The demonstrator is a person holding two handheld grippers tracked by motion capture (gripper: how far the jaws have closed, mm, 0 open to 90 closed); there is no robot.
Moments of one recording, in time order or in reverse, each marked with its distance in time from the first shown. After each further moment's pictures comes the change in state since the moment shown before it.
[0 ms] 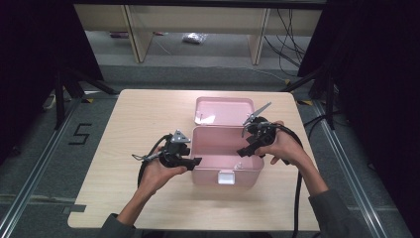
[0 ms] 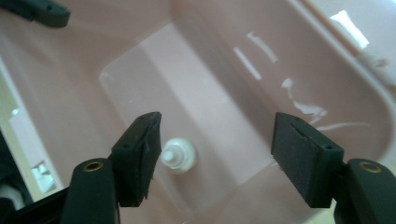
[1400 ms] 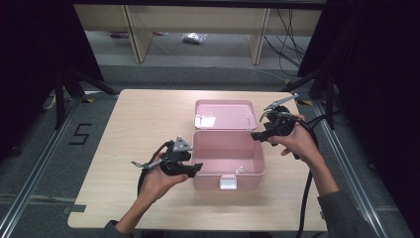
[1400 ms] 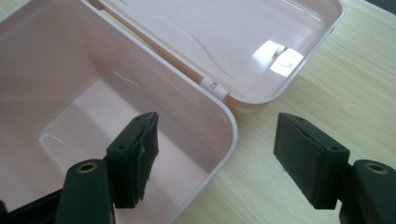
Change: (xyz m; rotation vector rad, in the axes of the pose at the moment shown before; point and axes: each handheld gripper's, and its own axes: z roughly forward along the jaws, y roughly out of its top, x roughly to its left) left arm -0.022 -0.008 -0.009 -0.001 0.038 0.017; right arm -0.032 -0.016 -0.032 -0.162 -0.150 0.184
